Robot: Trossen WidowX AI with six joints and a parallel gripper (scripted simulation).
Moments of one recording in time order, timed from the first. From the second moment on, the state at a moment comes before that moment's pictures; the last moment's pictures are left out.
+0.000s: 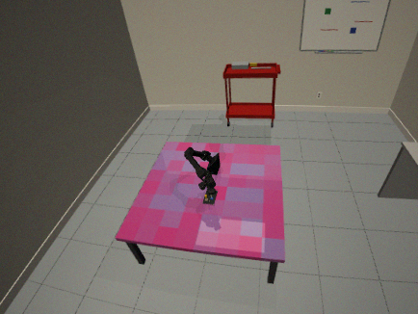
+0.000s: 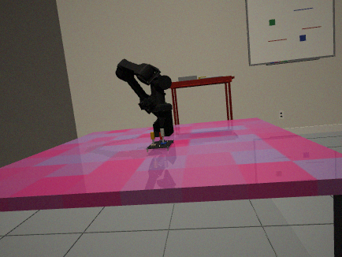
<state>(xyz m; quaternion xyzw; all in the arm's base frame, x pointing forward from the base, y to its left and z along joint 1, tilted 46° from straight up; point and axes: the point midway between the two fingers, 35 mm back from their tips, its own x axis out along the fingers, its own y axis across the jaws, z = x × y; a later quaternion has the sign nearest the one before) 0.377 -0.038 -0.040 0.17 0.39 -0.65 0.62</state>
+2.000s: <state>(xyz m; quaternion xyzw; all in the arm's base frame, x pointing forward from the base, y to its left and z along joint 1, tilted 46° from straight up) 0.374 -0.045 -0.047 0.16 0.40 -0.65 0.62</state>
